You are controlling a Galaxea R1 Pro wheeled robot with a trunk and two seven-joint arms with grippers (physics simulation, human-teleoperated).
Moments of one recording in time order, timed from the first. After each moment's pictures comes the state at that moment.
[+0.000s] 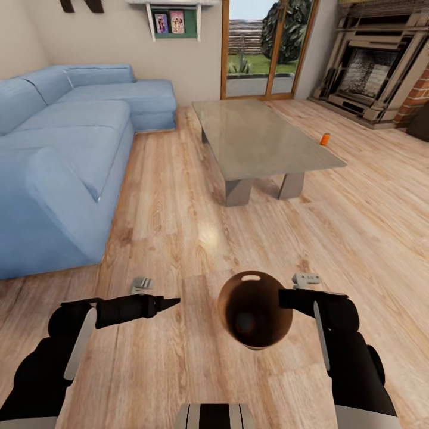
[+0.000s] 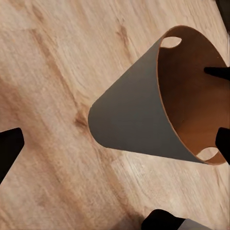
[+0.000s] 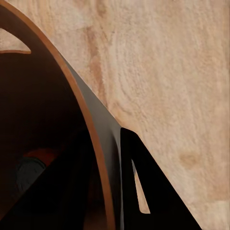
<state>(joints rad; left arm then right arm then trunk) -0.44 0.12 0.07 -1.51 0.16 1.00 -0.85 -0.47 0.10 -0.16 -1.57 0.30 1.04 0.37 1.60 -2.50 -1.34</state>
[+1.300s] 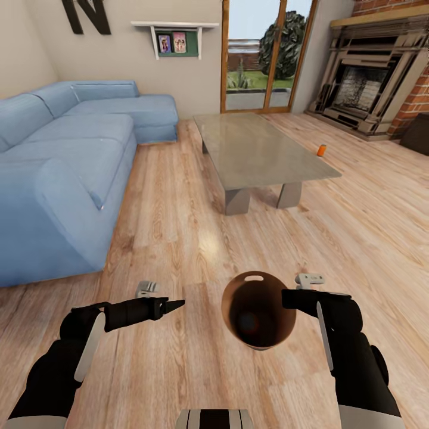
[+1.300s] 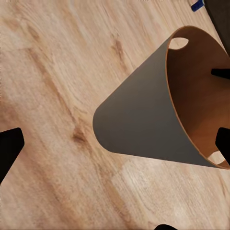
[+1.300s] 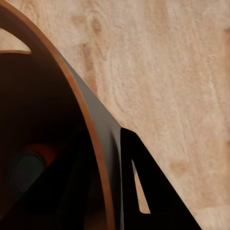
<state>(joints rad) -0.44 0.08 0.07 -1.42 0.15 0.89 -0.84 -0.47 0.08 -0.17 -1.57 0.30 1.05 0.37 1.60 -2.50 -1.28</state>
